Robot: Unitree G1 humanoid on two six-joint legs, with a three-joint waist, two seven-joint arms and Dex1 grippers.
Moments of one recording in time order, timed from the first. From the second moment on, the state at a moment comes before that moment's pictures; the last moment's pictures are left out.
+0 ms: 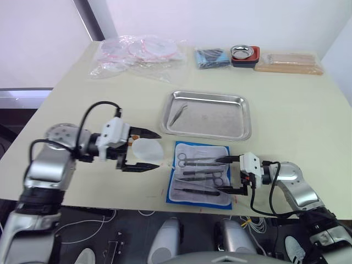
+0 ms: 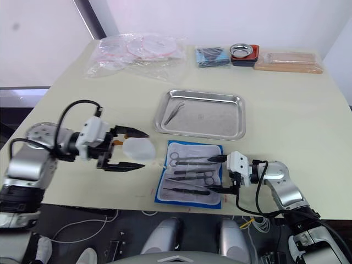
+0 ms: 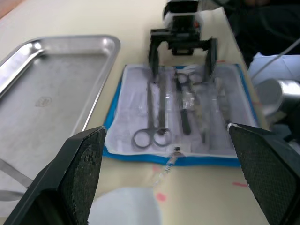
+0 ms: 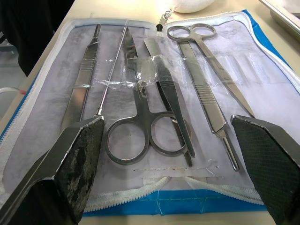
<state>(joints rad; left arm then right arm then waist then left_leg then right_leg) -0.39 0.83 -0.03 -0.01 -0.39 0.13 -1.47 -0.21 -0.51 0.28 0.16 0.23 -0.11 1.19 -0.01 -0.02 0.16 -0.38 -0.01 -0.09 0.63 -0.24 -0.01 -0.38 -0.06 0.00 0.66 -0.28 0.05</state>
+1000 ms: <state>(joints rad) -0.61 0.55 -0.29 0.38 -0.09 -0.02 -1.33 -0.20 -0.51 0.28 0.14 0.23 -0.09 1.15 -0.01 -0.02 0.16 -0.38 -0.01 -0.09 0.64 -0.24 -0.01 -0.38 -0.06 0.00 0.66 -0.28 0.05</state>
